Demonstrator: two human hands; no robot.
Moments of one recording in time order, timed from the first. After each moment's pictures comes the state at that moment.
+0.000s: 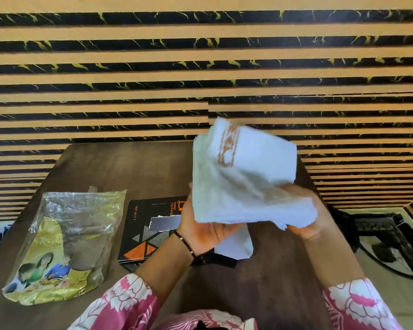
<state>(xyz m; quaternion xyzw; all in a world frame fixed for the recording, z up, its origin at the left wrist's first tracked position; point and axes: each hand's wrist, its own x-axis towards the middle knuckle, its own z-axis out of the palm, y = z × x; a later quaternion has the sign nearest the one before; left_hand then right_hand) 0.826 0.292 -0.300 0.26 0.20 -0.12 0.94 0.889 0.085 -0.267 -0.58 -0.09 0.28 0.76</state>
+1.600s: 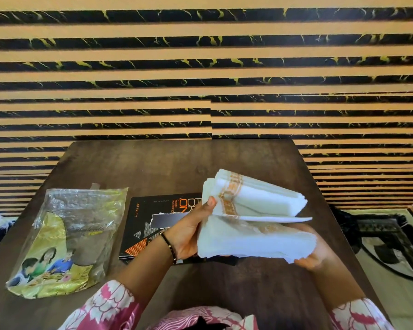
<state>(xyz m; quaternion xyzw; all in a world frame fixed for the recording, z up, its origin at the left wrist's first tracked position) 0.806 0.304 -0.302 0.40 0.09 -0.19 0.89 0.882 0.076 -0.309 -0.46 0.07 0.40 0.79</state>
